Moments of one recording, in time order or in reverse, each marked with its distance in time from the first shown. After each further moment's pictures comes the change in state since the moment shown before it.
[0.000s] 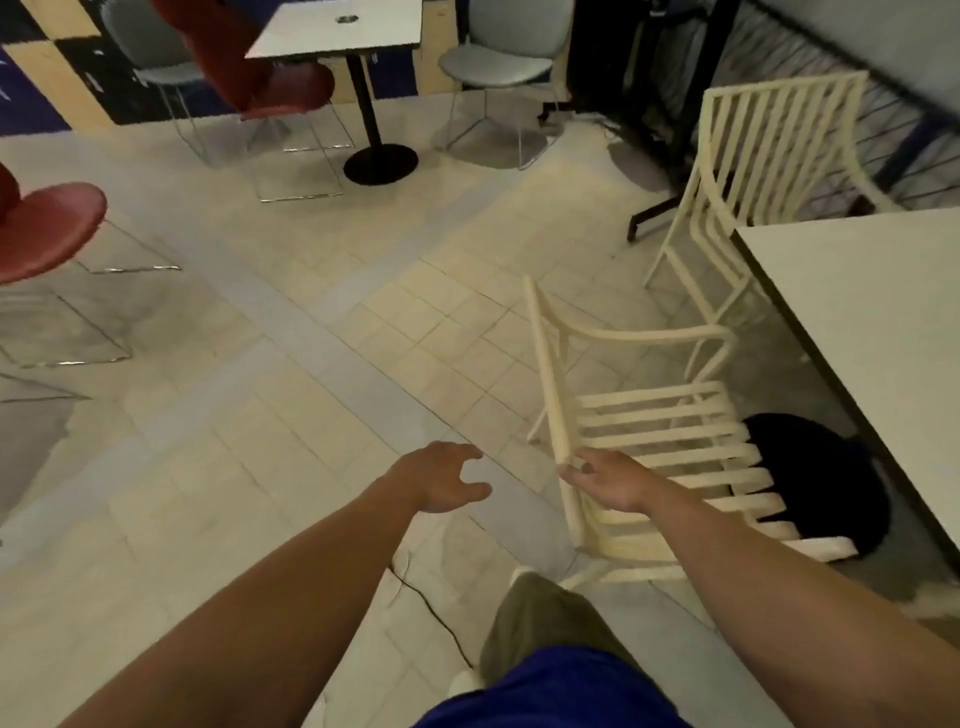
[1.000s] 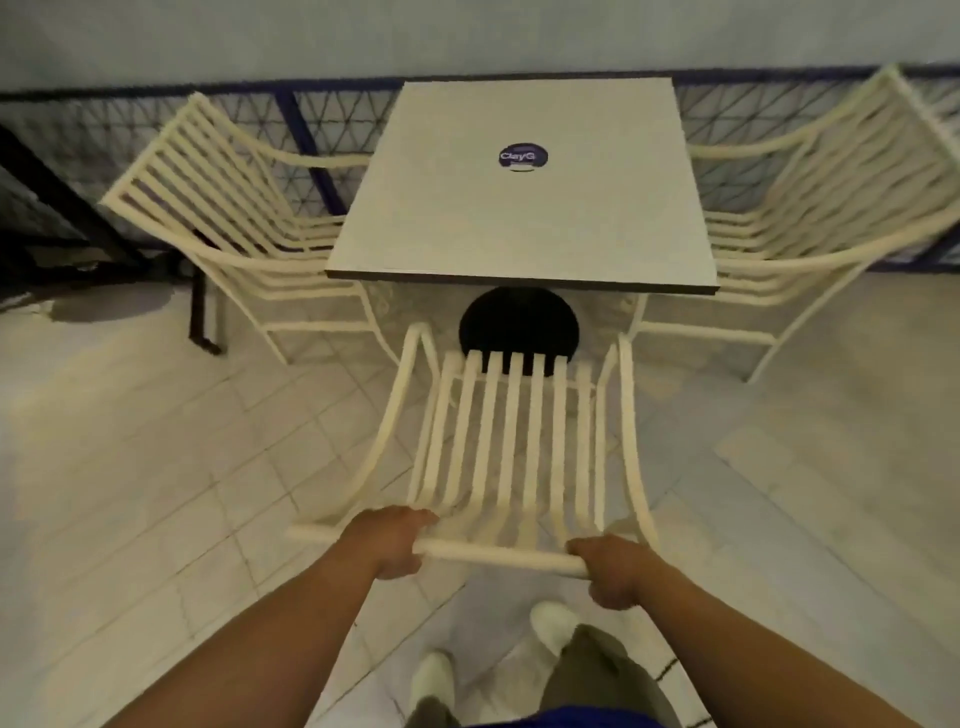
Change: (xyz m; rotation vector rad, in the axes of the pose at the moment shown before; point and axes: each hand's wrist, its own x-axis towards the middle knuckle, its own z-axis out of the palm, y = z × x) left_hand 0.342 0.095 -0.144 1.151 -0.458 0.879; right_hand 0.072 -0.048 0.046 0.555 0.298 0.796
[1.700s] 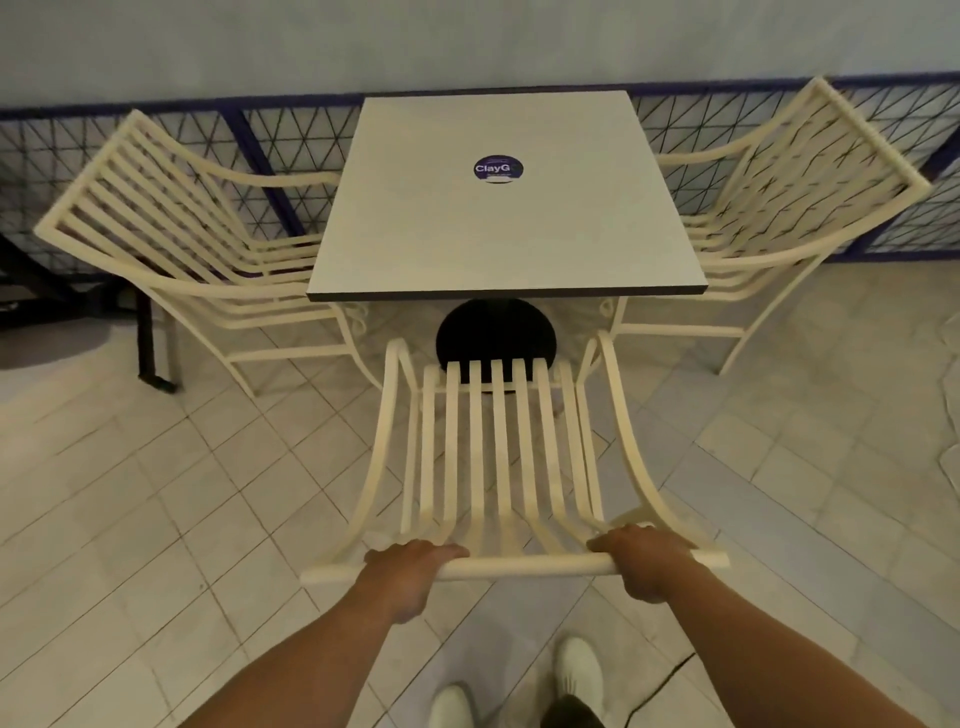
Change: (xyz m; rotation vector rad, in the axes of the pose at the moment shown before) left_hand 0.024 -0.040 0.019 0.033 0.110 0.173; right_hand 0.014 -0.034 -0.021 -0.152 0.085 0.157
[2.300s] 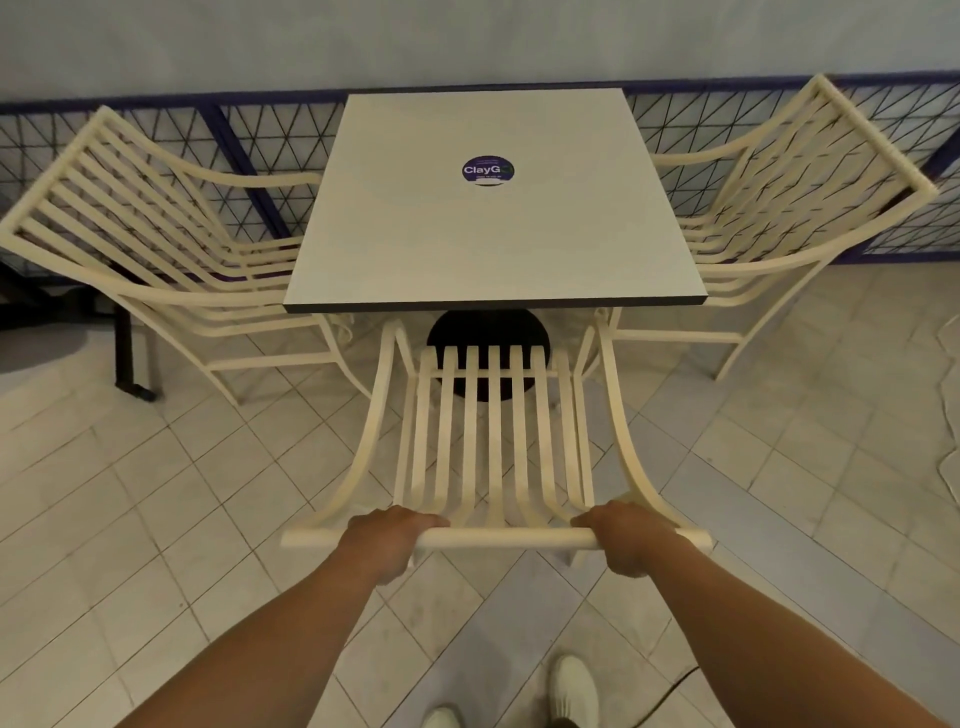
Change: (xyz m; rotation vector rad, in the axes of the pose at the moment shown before) left_hand 0.058 -0.020 -0.055 0.044 0.051 -0.058; right_hand 0.047 0.014 -0.045 0.077 0.032 -0.053
